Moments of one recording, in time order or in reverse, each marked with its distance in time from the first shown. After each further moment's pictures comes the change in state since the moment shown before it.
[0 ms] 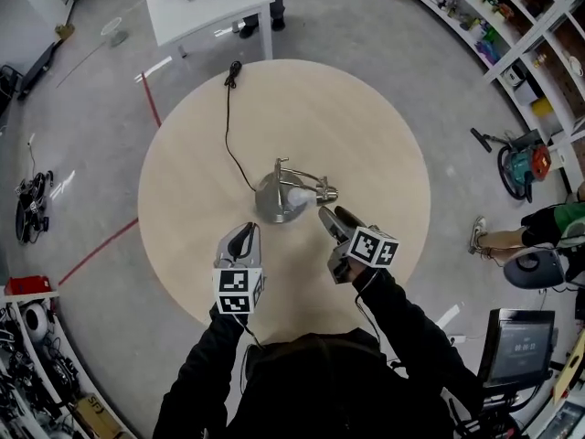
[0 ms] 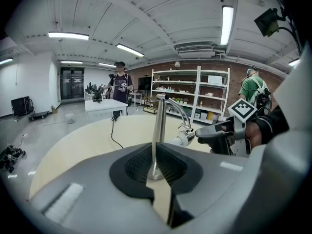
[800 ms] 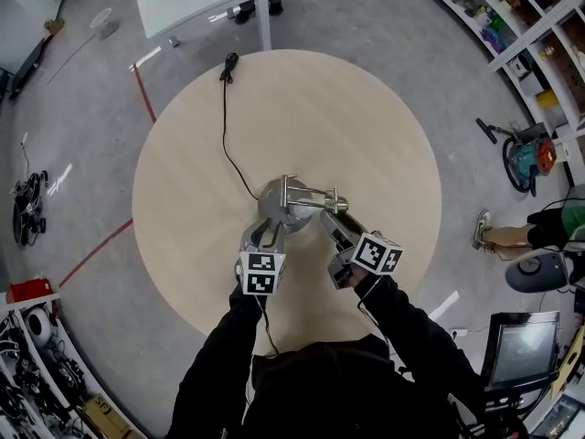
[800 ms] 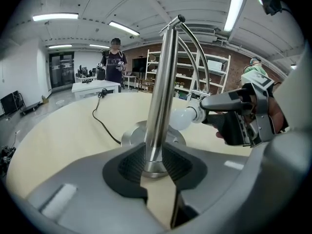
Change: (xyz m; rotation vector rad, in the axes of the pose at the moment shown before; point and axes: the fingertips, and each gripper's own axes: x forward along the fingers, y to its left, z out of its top) left arm 0.101 -0.009 -0.075 0.002 0.222 -0.086; right arm 0.032 -0.012 -0.002 0.096 -0.017 0.022
